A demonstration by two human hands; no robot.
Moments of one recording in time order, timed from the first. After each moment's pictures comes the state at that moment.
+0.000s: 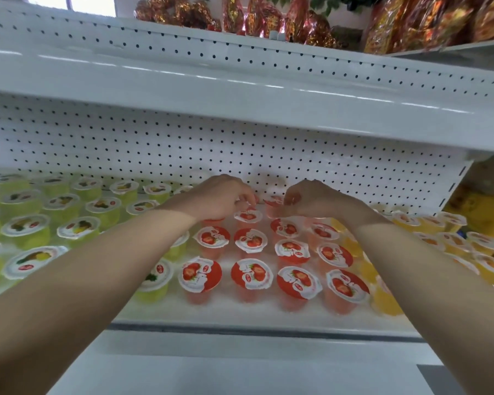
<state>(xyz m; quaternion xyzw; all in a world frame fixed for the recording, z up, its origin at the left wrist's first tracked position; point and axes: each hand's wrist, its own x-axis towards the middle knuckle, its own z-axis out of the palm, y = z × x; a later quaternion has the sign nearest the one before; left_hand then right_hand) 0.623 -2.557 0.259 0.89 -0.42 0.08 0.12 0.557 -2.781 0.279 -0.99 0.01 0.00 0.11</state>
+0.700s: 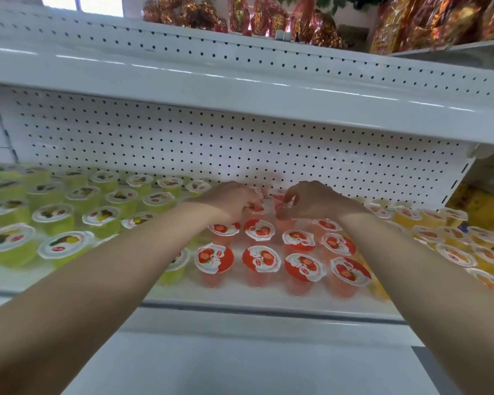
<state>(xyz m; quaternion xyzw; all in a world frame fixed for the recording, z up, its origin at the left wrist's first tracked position) 0.592 -2.550 0.252 0.91 -0.40 0.05 0.10 0.541 -2.759 0.271 -1.00 0.01 -0.02 0.08</state>
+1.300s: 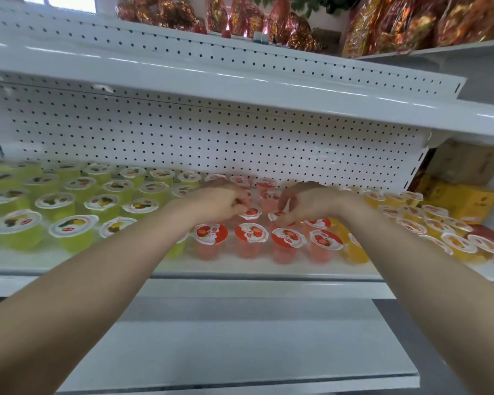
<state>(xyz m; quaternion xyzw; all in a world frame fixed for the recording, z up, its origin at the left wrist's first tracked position) 0.549 -2.529 0.248 0.89 -0.42 0.06 0.15 0.460 -2.739 0.290 -1.00 0.02 0.05 0.06</state>
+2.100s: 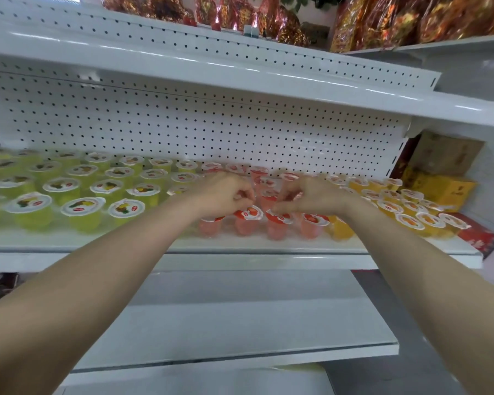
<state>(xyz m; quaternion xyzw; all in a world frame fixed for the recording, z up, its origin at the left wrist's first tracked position) 0.508 -2.519 0.246 0.87 -0.46 0.10 0.16 0.404 -2.732 0.280 -0.98 0.02 -0.02 0.19</state>
